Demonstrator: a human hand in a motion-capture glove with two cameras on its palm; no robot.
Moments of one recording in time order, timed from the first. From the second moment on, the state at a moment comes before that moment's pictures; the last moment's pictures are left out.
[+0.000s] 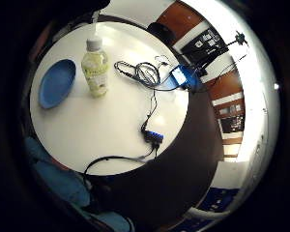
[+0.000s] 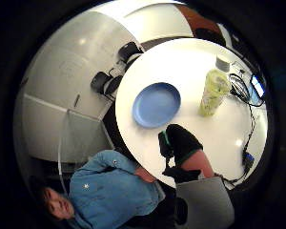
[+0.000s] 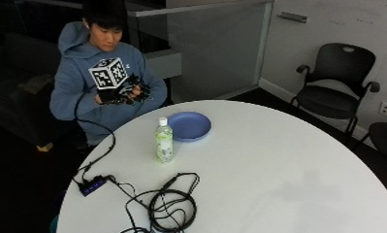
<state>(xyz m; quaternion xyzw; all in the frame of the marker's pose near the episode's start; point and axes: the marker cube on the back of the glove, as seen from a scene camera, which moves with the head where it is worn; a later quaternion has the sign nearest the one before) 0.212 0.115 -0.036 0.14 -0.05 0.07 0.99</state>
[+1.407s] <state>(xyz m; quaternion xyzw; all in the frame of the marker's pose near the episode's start) 0.319 0.049 0.101 0.18 -0.57 0.07 0.80</state>
